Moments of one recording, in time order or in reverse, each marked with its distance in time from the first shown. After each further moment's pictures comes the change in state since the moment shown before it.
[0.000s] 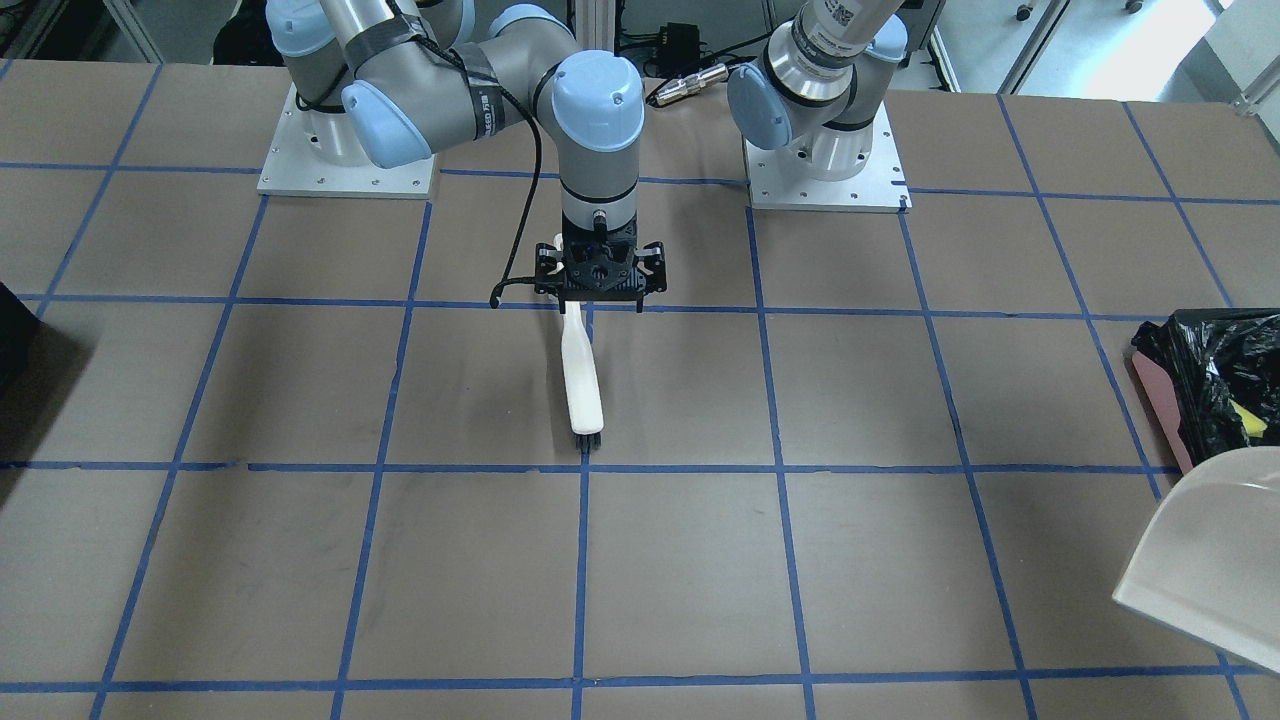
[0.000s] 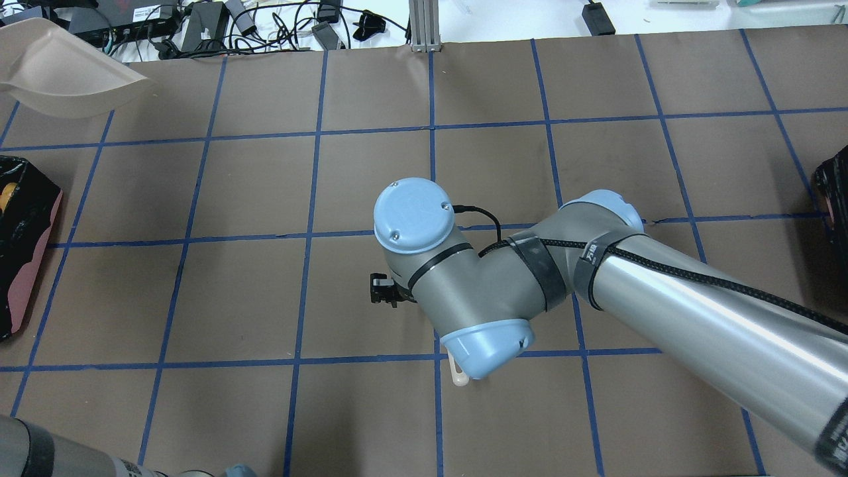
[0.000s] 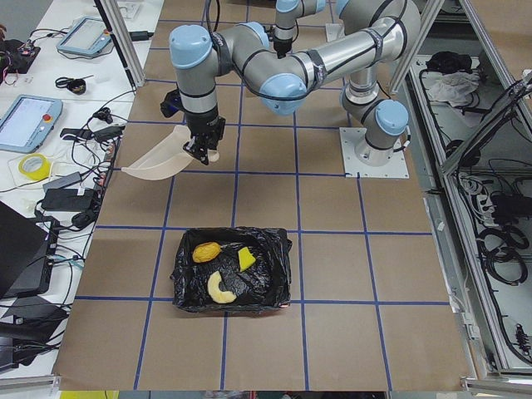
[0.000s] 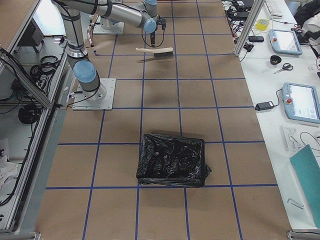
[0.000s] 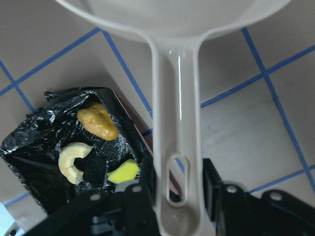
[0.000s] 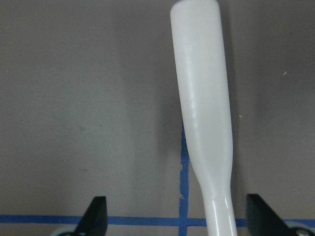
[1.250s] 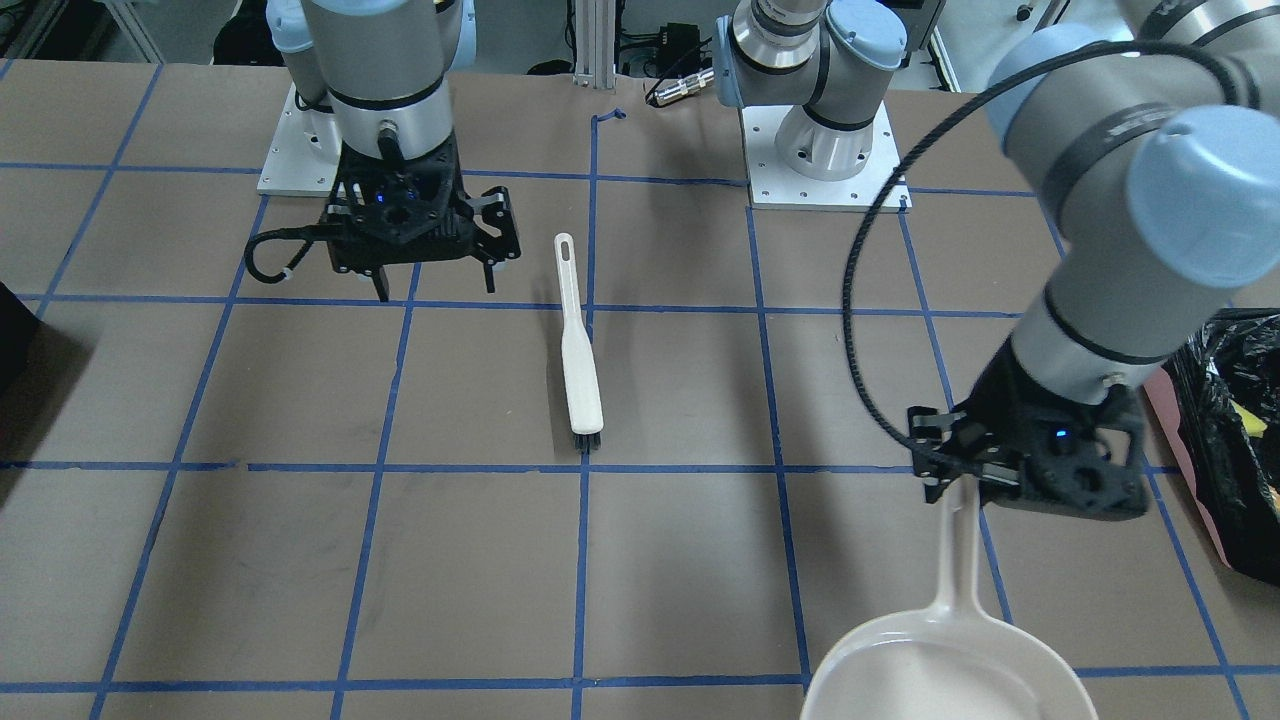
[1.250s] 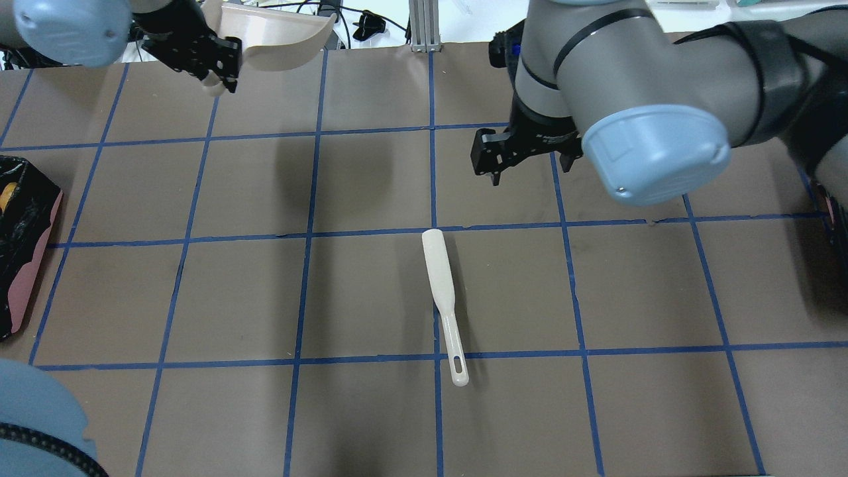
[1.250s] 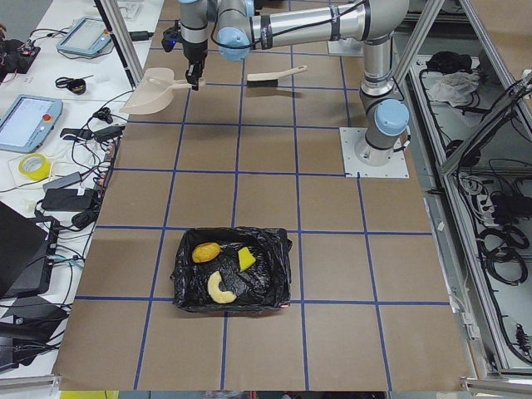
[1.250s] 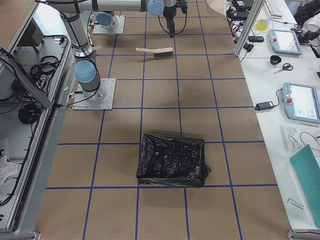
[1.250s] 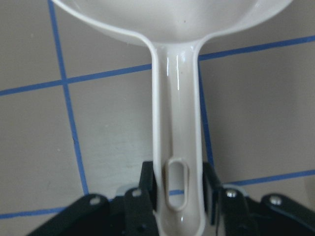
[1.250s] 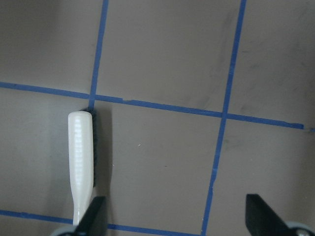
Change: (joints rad) left arm -0.529 -0.021 -0.212 0.317 -0.055 -0.867; right arm -0.352 -0.189 -0.256 0.388 -0.020 -0.487
